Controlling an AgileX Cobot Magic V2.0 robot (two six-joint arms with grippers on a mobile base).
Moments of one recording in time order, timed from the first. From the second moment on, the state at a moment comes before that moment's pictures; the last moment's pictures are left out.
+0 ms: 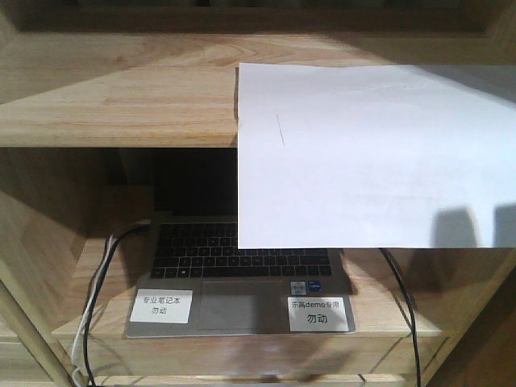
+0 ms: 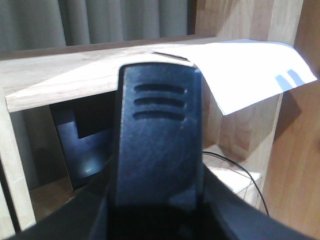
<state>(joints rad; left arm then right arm) -0.55 0.05 -0.74 -0.09 0.85 0.04 0.14 0.25 -0.55 -0.32 -0.05 1.79</state>
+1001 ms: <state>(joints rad) -0.55 0.05 -0.74 -0.09 0.85 0.04 0.54 0.22 -0.03 -0.23 -0.35 1.63</state>
